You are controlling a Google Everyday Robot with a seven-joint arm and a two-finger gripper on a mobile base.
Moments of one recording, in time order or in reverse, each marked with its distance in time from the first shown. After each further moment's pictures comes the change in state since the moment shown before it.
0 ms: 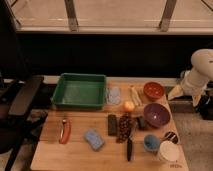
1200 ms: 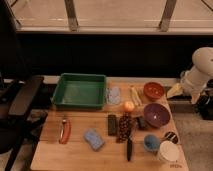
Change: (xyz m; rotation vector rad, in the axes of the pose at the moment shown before) arm -0.014 0.017 -0.010 -0.063 -0.025 -0.057
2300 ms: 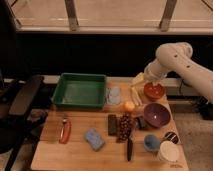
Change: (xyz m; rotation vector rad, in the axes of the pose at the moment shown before) arm -0.029 0.179 0.000 -0.142 -0.221 -0.346
